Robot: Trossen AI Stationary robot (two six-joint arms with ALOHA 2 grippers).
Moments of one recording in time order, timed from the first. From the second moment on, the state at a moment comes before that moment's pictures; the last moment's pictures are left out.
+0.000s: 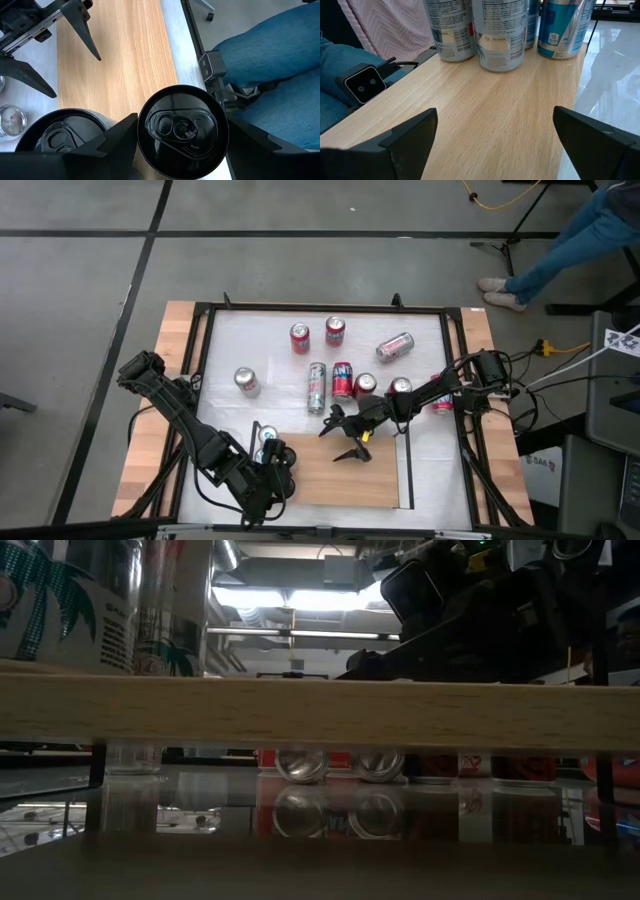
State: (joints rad) left arm -0.70 1.73 1.56 -0.82 -0.28 -0.46; right arm 0.20 1.88 0.72 0.84 -0.37 -0.03
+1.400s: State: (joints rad) left arm -0.70 1.73 1.56 -0.78 -0.30 -0.46; right arm 0.20 1.88 0.72 0.83 -0.37 -0.03
